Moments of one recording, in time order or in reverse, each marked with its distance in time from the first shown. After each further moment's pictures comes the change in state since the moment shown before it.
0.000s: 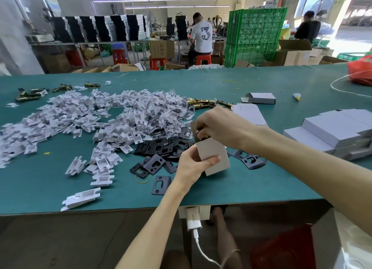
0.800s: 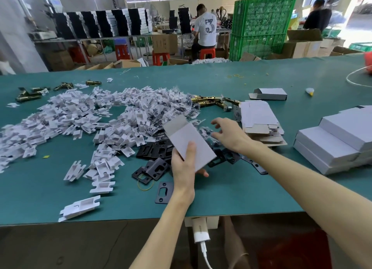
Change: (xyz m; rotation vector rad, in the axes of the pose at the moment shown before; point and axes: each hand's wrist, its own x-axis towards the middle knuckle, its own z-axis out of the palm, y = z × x) left_hand 0.008 -0.008 -0.009 -0.265 0.402 0.009; right_hand 0.042 0.075 0.096 0.272 0.003 0.419
